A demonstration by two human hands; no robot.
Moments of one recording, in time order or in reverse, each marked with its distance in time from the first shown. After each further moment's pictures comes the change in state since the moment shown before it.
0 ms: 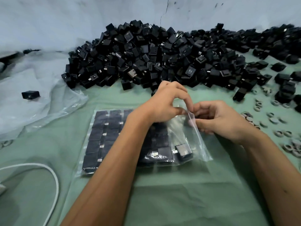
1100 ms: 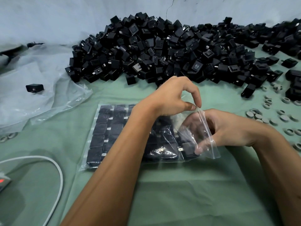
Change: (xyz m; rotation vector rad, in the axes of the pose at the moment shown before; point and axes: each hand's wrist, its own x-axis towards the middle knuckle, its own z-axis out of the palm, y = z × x) left_hand 0.001 0.007 -0.007 -0.052 -0.012 0.015; right_hand -0.008 -0.022 0.008 -0.233 -0.447 0.059
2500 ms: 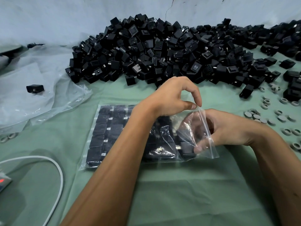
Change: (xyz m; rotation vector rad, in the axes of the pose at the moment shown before) left_hand 0.001 -0.001 0.002 -0.044 0.014 0.026; right_hand -0.001 -0.002 0.000 -0.056 0.042 -0.022
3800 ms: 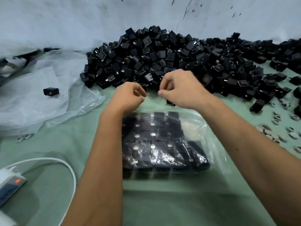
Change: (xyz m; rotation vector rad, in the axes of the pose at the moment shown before) left_hand -0.053 -0.088 -0.073 0.072 0.401 -0.566; right_hand 0.130 -0.082 -0.007 -0.434 0.593 -0.049
